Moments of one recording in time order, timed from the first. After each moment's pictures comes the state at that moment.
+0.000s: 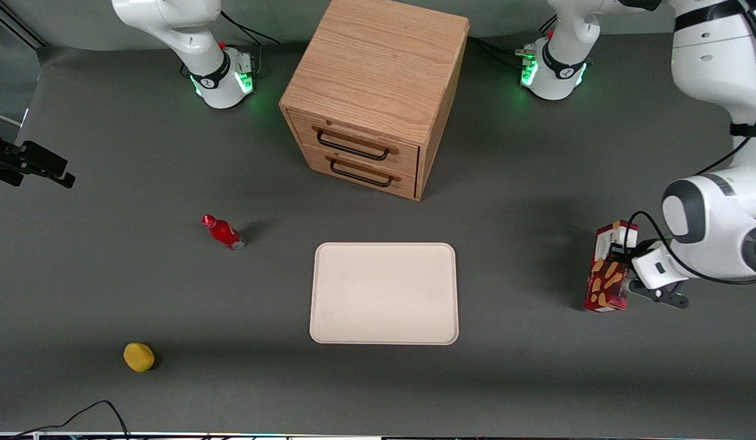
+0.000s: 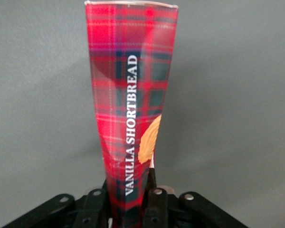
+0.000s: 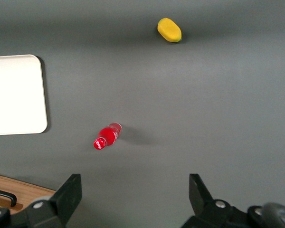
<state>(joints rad) -0.16 0.51 0.27 -1.66 -0.24 1.94 0.48</state>
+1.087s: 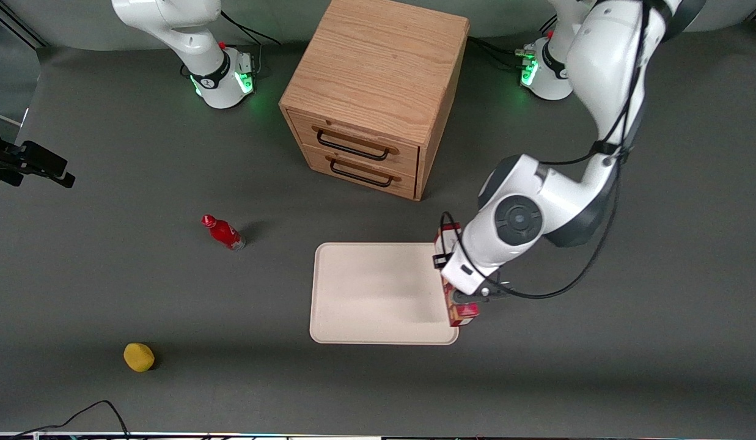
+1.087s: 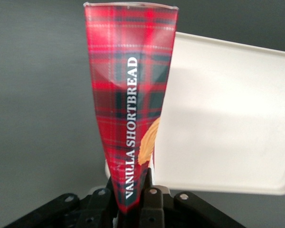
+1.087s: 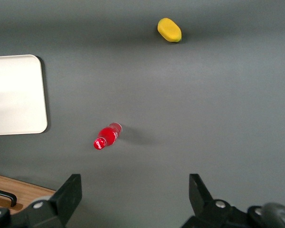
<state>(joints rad) -0.24 0.72 -0.36 -1.35 0.11 2.08 -0.69</state>
